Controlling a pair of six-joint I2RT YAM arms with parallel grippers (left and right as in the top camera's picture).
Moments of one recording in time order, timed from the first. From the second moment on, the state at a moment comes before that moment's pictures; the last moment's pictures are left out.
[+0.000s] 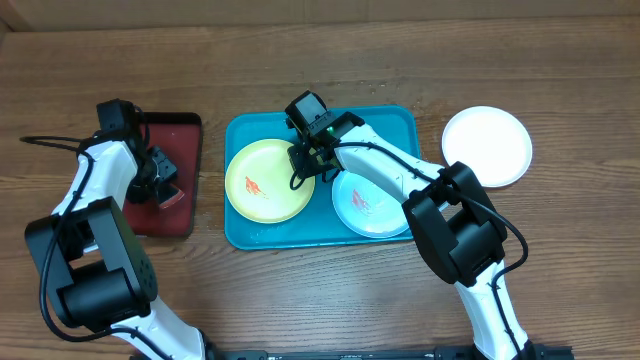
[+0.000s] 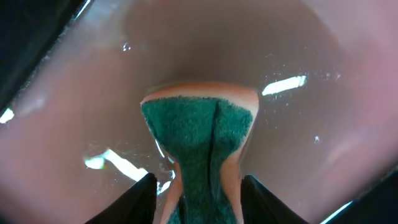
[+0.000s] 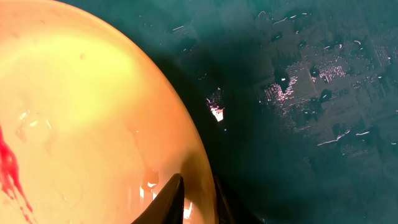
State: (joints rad) left arm 0.31 1.89 1.24 -0.70 -0.10 -0.41; right arm 0.67 2.28 1.73 -0.66 -0.11 0.28
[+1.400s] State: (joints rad) left arm 0.30 1.94 1.60 -1.11 0.03 -0.37; right arm 0.66 2.28 1.73 -0.67 -0.12 0.41
